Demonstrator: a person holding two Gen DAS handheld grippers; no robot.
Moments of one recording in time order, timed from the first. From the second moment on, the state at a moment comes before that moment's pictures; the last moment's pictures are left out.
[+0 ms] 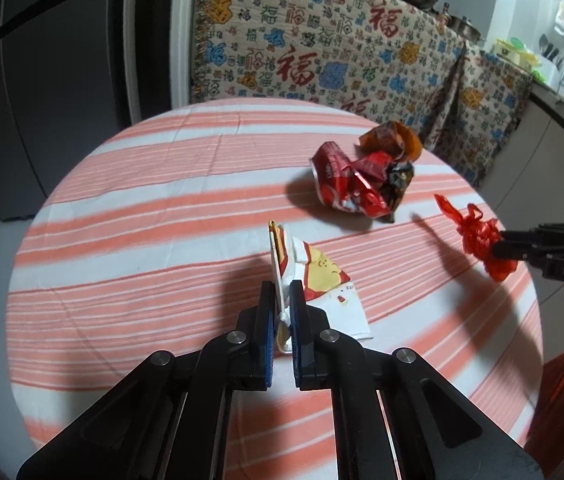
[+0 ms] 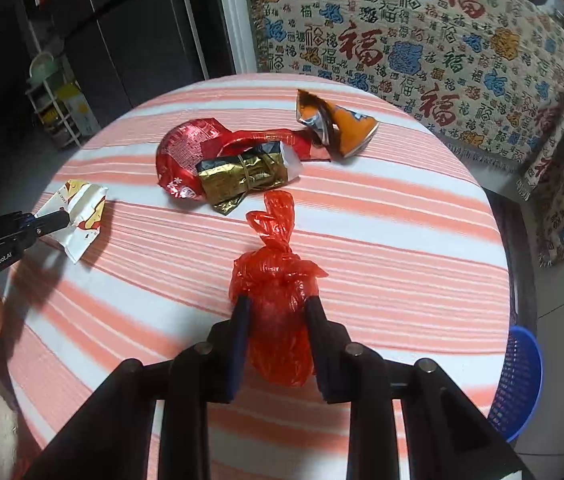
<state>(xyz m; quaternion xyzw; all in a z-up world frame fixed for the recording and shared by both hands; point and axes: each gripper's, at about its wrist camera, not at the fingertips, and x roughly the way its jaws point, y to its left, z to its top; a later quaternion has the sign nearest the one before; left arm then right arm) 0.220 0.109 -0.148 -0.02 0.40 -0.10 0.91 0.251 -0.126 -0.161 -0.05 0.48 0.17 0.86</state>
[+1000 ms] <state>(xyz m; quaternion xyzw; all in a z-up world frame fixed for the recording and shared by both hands) 0.221 -0.173 -0.109 0.00 0.39 -0.30 0.87 0.184 -0.377 -0.129 0.10 0.43 0.01 0.90</state>
